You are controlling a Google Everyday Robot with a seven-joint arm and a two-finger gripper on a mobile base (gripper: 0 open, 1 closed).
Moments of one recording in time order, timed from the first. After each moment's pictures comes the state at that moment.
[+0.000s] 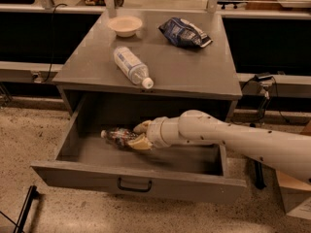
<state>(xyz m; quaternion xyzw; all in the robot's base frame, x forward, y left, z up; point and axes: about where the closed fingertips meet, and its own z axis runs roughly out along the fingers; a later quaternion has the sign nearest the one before) 0.593 0.057 0.633 -0.54 0.71 0.19 0.42</state>
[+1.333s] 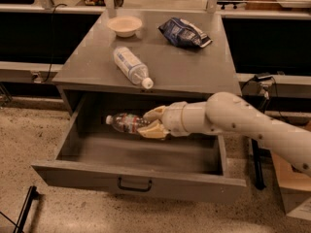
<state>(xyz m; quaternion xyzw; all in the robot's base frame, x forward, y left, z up) 0.573 0.021 0.726 -0.53 0.68 0.21 0.45</state>
